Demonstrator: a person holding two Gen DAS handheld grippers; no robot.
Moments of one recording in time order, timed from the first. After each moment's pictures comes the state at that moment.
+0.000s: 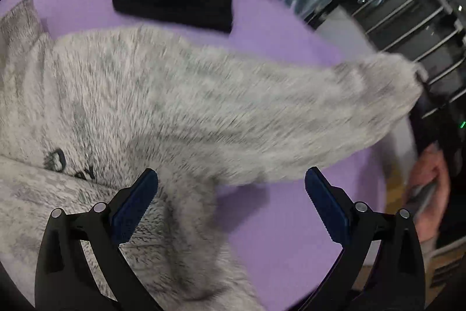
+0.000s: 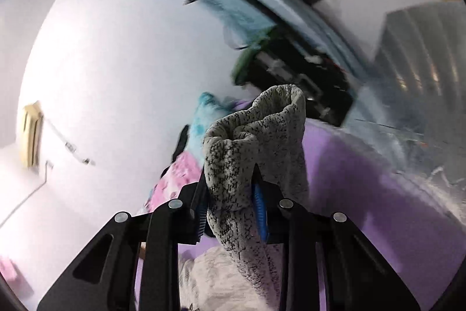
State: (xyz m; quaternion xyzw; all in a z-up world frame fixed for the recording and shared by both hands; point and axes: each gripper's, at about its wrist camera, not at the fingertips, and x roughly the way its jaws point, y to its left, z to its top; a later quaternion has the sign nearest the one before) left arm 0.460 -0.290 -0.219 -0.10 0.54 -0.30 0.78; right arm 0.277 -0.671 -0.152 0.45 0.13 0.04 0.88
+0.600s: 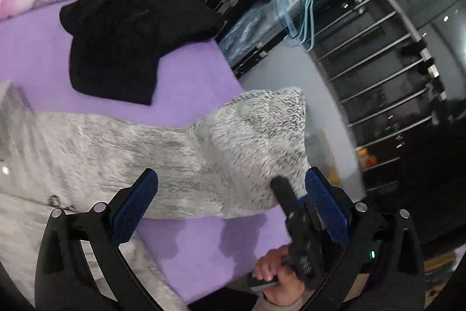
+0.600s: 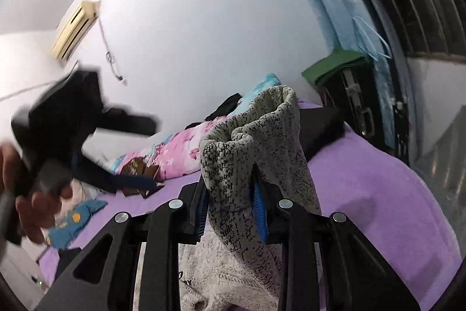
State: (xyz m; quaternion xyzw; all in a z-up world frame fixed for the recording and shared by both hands) left arm 0.492 -0.362 -0.031 -0.12 0.55 -0.33 0.76; right arm 0.274 -0.522 -0.076 0.23 0.14 0.13 0.95
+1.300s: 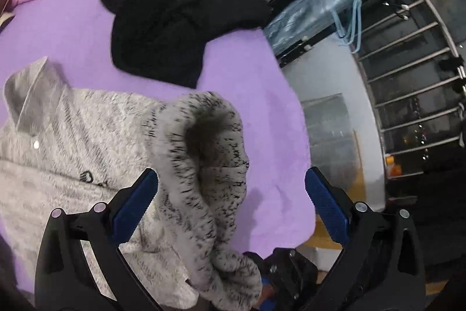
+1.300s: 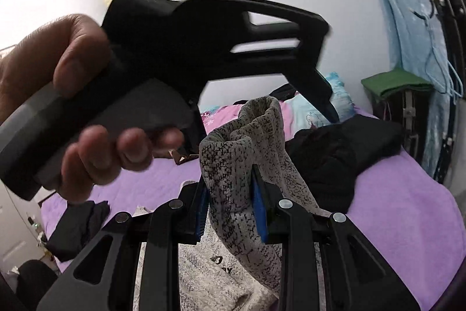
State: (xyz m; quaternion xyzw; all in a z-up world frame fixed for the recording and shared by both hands) left arm 0.510 -0.329 -0.035 -0.11 0.61 -0.24 0.75; right arm 0.268 -0.403 -0.054 0.12 0.15 0.23 0.95
